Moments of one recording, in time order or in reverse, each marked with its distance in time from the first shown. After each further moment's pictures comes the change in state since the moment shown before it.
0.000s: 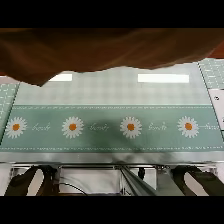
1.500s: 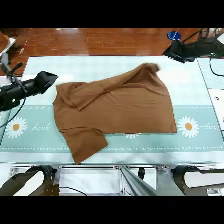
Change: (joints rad) left arm -0.164 -0.431 -0.609 0.067 0.027 0.014; right arm -0.023 -0.692 -0.393 0.073 -0.319 0.039
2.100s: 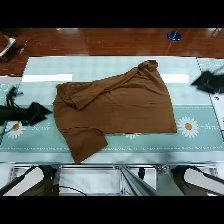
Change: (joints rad) left arm 0.360 -0.069 -0.146 0.364 -0.508 -0.109; right arm -0.340 0.336 -0.513 -0.116 0.201 -0.038
